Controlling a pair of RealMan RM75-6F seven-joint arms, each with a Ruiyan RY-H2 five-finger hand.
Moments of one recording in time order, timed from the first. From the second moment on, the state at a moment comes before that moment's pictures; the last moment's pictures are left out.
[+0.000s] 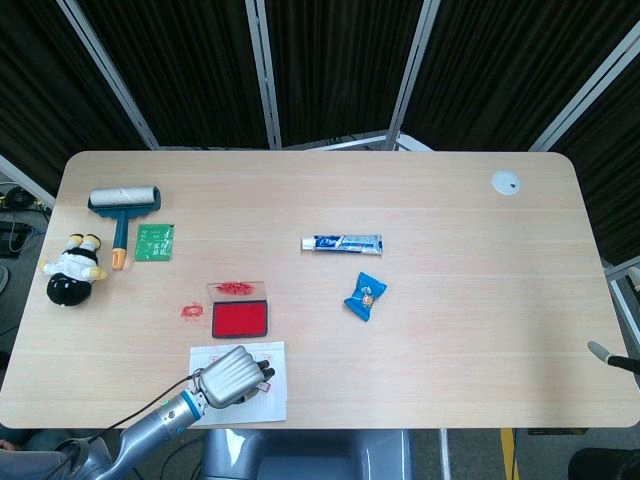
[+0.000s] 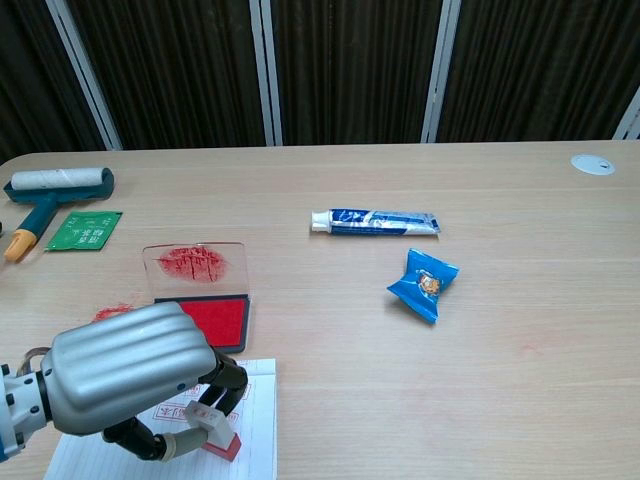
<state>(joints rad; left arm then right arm) -0.57 -1.63 0.15 -1.43 1.74 1.04 0.36 0.07 -0.95 0.15 -1.67 -1.29 1.41 0.09</state>
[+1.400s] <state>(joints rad) -0.56 -1.67 0.16 -1.37 1.72 1.01 0.35 0.07 -0.95 0.15 -1.66 -1.29 1.41 0.09</state>
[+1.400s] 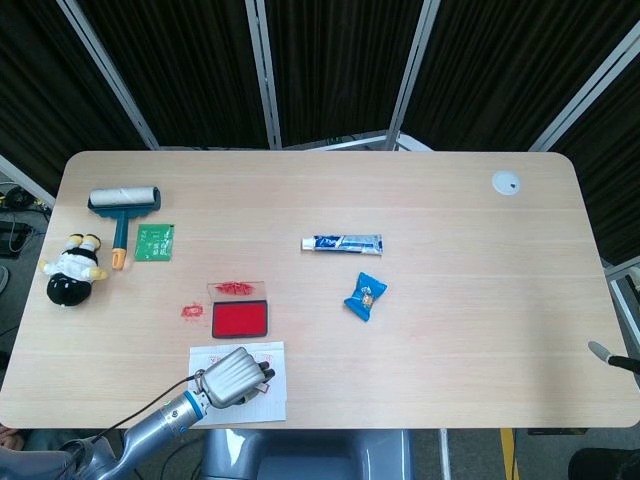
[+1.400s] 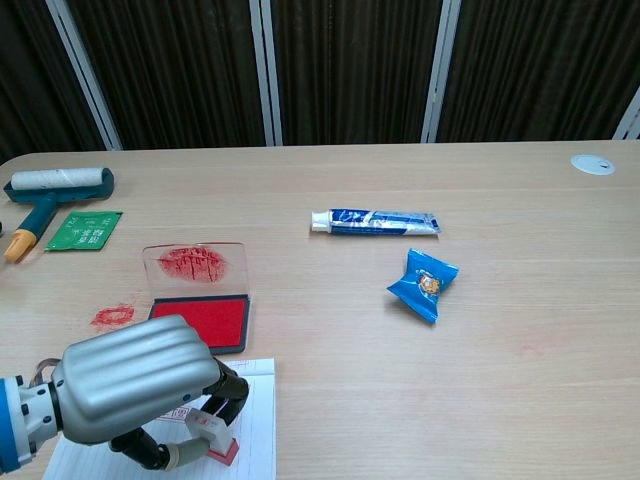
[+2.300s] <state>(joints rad) -0.57 -1.57 0.14 -1.49 1.76 1.11 0.30 0.06 -0.96 0.15 -1.67 -1.30 1.41 0.08</state>
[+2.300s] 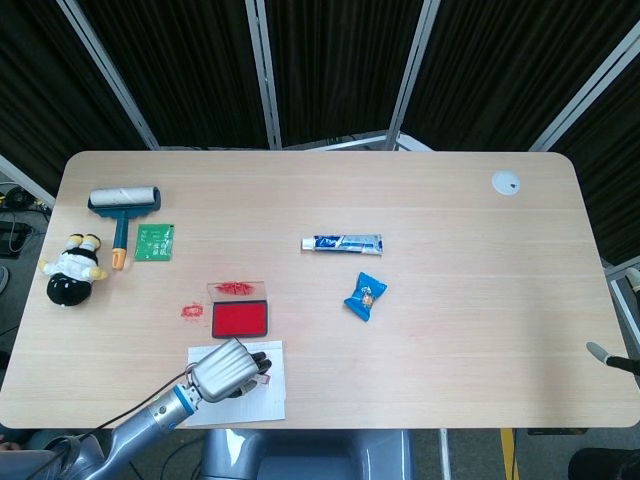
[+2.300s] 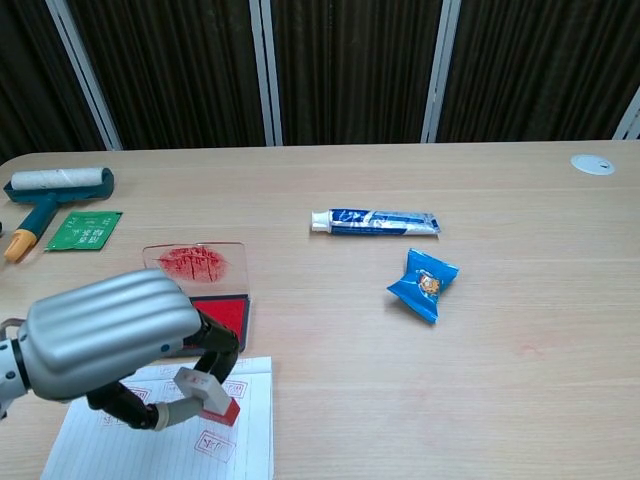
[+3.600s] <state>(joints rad) -0.51 -1.56 0.20 -1.36 1.78 1.11 0.21 0.06 -0.95 0.15 -1.68 -1.30 1.42 0.07</state>
